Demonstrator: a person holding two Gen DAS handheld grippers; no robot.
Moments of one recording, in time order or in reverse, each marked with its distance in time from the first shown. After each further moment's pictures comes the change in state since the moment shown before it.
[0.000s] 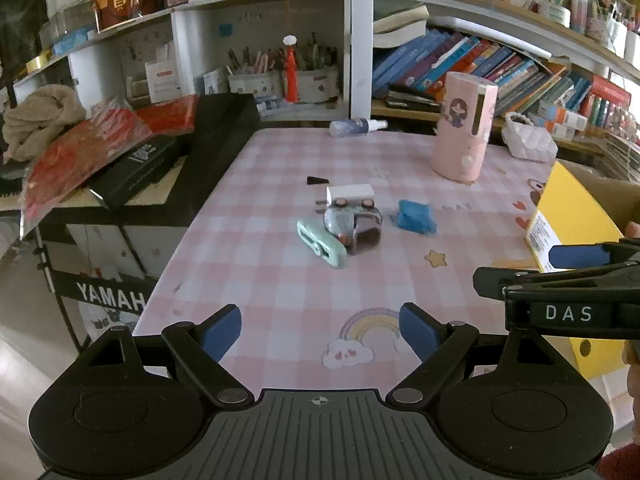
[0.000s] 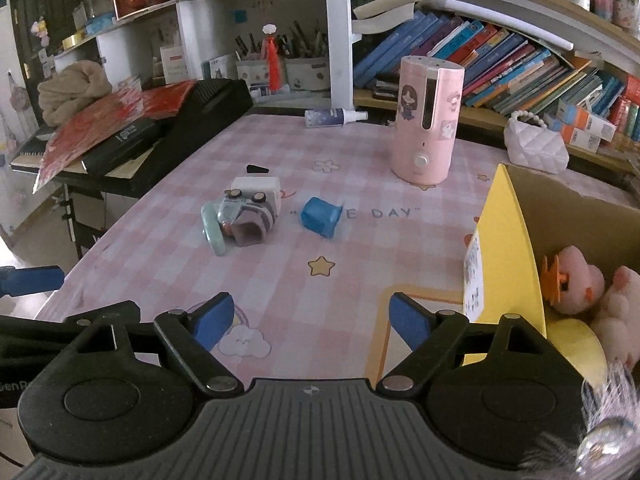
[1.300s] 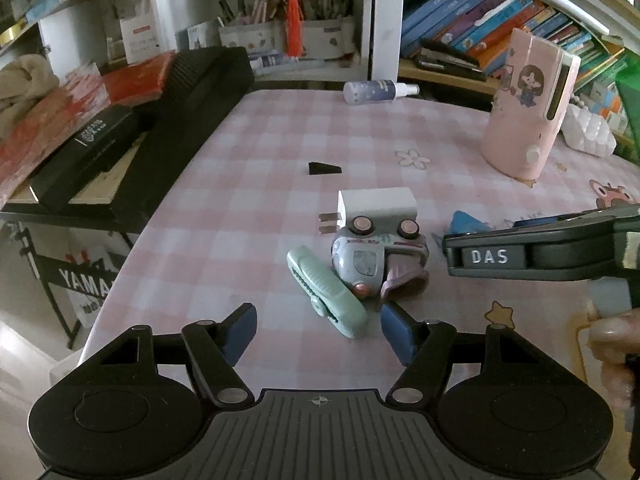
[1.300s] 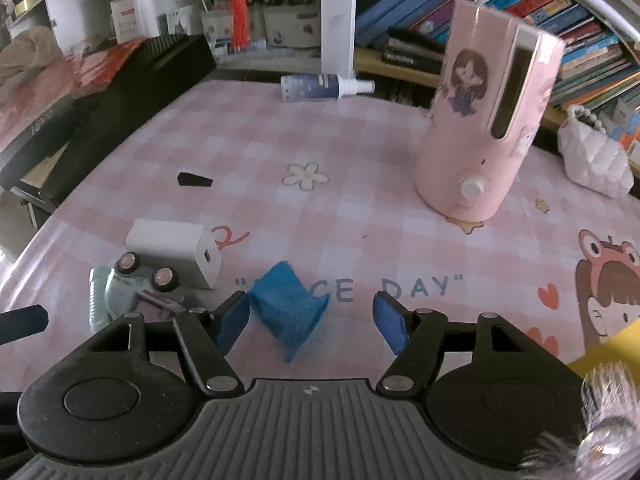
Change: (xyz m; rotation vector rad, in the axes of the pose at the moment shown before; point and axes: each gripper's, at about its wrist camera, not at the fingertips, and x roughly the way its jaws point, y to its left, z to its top) left arm 0.128 0.000 0.047 -0.029 0.131 0.019; right arm 0.170 -0.021 0.074 -0.027 0.146 -0.038
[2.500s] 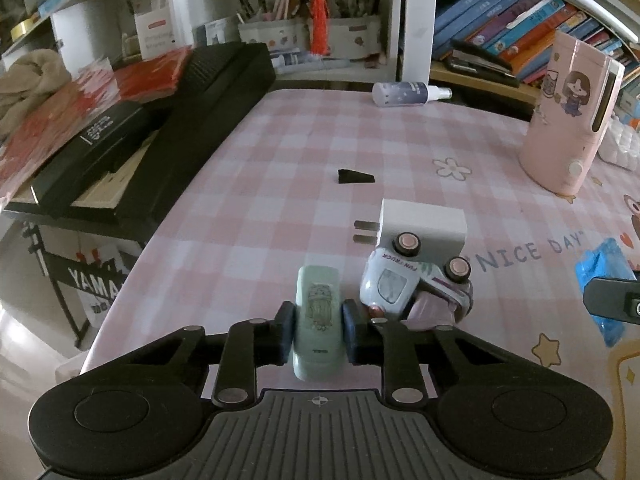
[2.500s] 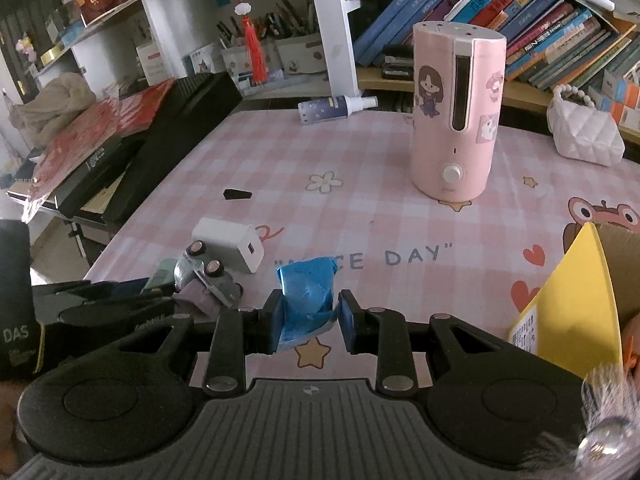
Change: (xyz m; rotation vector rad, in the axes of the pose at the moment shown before) left arm 0.030 0.014 0.010 -0.030 -0.016 0.051; right arm -0.073 -0.016 -0.021 0.087 -0.062 0.128
